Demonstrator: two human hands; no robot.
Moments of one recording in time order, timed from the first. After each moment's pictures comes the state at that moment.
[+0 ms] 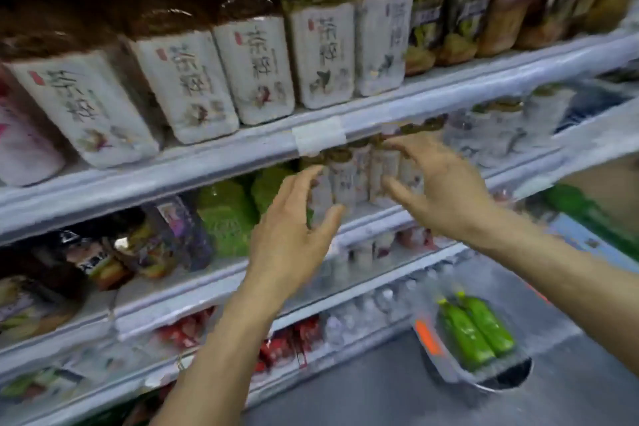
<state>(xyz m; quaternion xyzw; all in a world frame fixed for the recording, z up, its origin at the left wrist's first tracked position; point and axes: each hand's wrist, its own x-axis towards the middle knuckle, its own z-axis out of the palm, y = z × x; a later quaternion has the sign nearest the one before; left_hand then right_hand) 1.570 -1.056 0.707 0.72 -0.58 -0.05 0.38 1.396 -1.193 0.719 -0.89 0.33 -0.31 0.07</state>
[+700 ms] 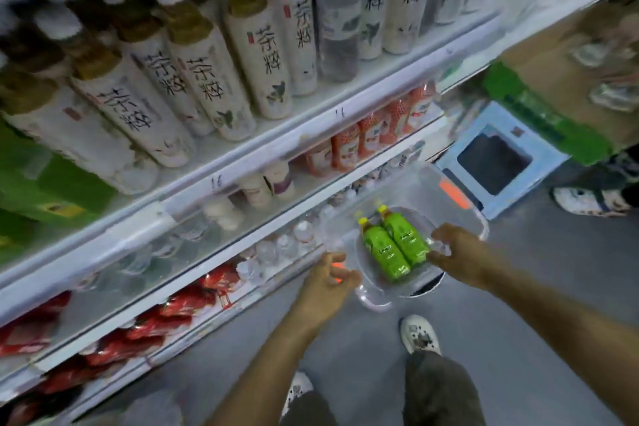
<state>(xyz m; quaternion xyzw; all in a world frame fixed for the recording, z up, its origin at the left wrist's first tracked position) 1.368 -1.196 0.408 0.70 -0.34 -0.57 0.26 1.130 -1.309 0.395 -0.69 0.63 0.08 0.33</state>
